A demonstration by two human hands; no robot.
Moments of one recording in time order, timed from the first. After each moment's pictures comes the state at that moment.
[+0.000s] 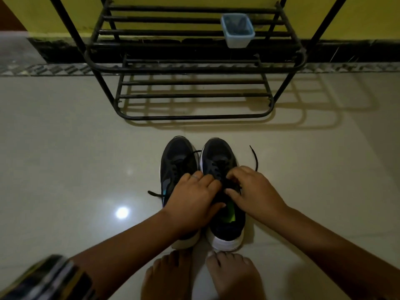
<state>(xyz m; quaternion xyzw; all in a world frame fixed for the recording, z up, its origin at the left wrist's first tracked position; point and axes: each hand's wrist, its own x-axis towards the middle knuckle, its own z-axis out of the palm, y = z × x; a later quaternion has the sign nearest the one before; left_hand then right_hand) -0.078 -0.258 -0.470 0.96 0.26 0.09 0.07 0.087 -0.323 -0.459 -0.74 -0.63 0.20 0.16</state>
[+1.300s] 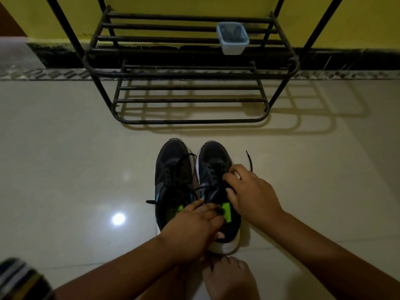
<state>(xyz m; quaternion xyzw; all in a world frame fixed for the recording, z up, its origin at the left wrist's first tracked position) -0.089 -0.289 -0.493 0.98 0.15 0.00 0.13 0.093 -0.328 -0.472 -0.71 -0.70 0.00 0.12</state>
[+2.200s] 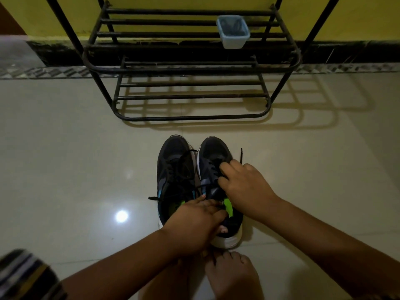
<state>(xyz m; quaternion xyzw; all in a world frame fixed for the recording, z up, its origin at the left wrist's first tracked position) -0.085 -0.286 -0.494 0.98 0.14 0.05 0.13 0.088 -0.314 -0.465 -0.60 -0.79 -0.07 0.02</state>
